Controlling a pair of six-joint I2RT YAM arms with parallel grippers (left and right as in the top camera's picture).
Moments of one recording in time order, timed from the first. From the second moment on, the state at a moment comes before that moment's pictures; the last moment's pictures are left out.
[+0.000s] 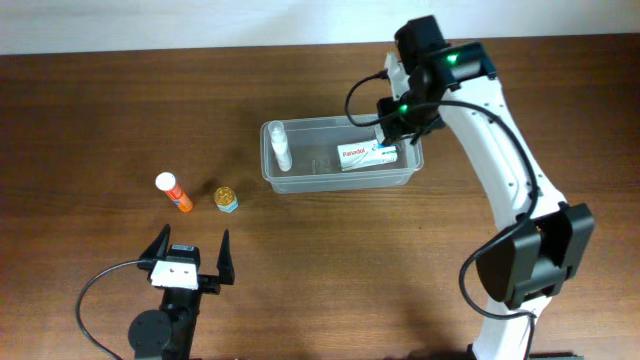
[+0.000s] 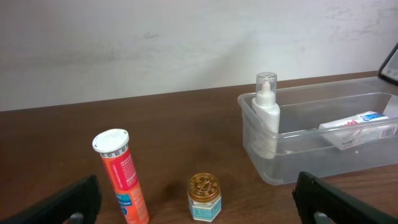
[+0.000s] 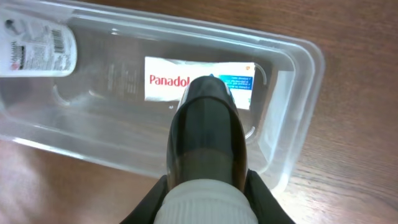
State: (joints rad) left arm 0.03 0.01 0.01 -0.06 0.15 0.06; right arm 0.27 2.01 1.99 -1.28 -0.11 0.09
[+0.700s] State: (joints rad) left arm 0.03 0.01 0.01 -0.06 0.15 0.06; right arm 0.29 2.01 1.93 -1.24 0.04 0.22
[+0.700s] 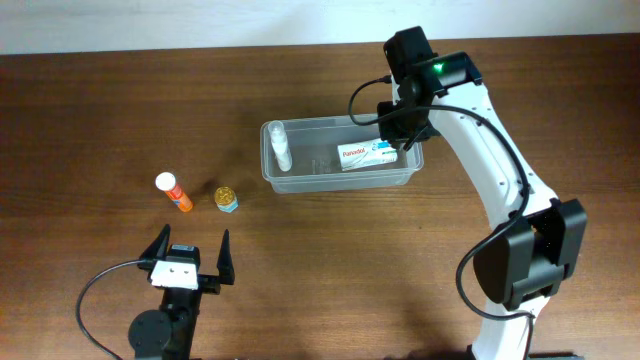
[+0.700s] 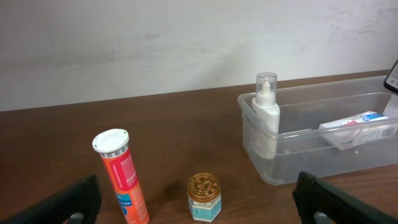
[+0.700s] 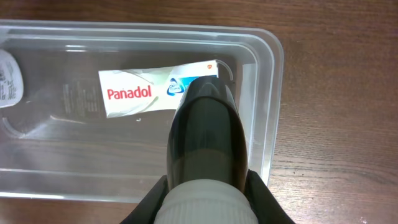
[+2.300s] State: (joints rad) left arm 0.03 0.01 0.01 -0.06 0.15 0.06; right arm 0.29 2.15 1.93 -1.30 0.02 0.24
